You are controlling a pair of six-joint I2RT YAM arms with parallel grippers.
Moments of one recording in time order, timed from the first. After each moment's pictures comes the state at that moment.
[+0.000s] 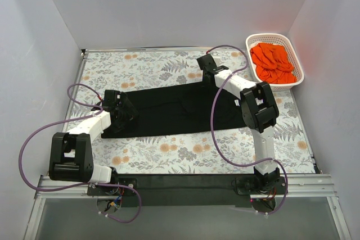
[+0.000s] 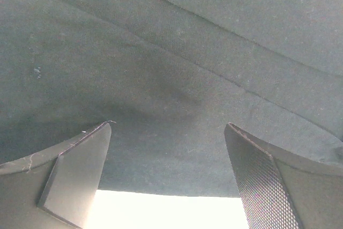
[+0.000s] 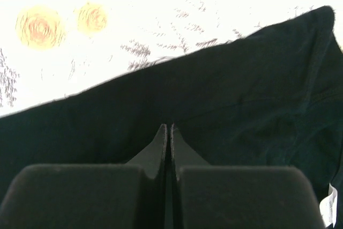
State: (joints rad) left arm -0.07 1.40 0.70 -0.37 0.01 -0.70; right arm 0.50 2.14 1.63 -0.44 0.41 0.45
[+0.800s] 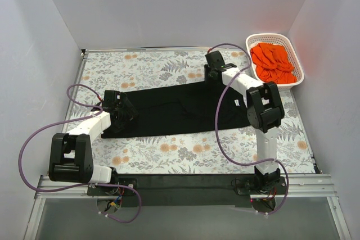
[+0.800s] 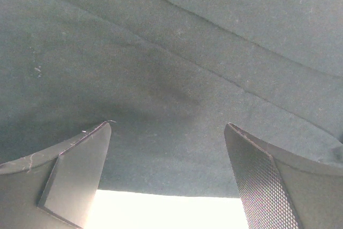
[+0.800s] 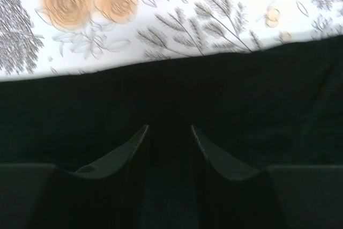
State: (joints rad) left arm -0.07 1.38 0.70 -0.37 0.01 -0.71; right arm 0.44 2.13 1.65 -0.43 0.19 0.31
